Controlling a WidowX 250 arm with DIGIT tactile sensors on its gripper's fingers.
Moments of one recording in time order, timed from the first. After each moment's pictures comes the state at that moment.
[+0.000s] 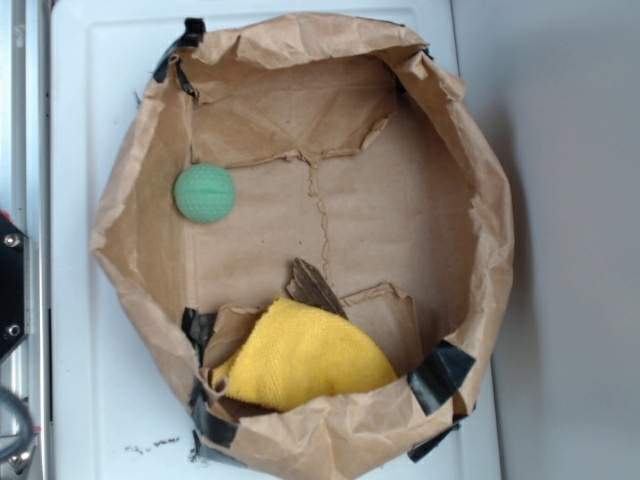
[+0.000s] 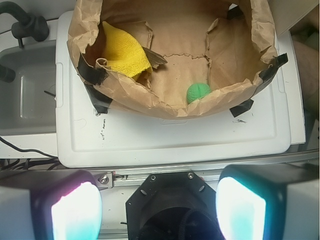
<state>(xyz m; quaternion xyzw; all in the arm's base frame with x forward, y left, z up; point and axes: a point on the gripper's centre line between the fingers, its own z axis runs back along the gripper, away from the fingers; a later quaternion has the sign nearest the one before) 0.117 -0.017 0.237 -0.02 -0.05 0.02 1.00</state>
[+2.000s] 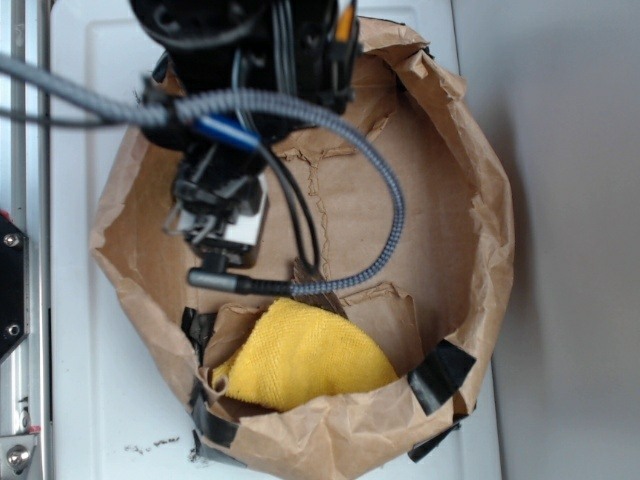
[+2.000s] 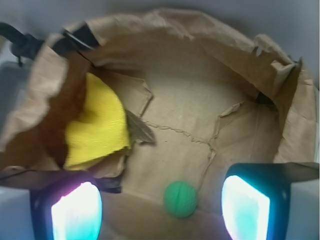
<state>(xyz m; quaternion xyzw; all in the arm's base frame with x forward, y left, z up) 0.244 0.032 0.170 -0.06 -0.07 -0.16 0.98</state>
